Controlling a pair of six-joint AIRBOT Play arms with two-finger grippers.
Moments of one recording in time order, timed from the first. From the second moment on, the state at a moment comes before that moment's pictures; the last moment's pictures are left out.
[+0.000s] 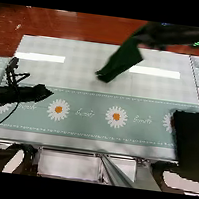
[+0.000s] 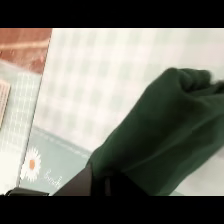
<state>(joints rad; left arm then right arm) 0.12 -0.73 0.54 0.85 -1.00 -1.42 0.07 -1.44 1.71 -0.76 1.20 1.60</state>
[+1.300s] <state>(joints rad) 0.12 -0.73 0.54 0.85 -0.97 -1.39 -1.05 -0.77 1.09 -1.76 1.84 1.64</state>
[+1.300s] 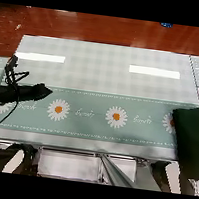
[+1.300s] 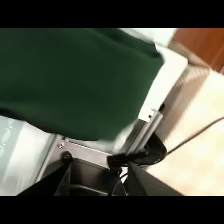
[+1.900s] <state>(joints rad) -0.01 -0.95 1.10 0.84 -0.90 -1.33 -0.80 -0.95 1.32 -1.00 1.43 1.60</state>
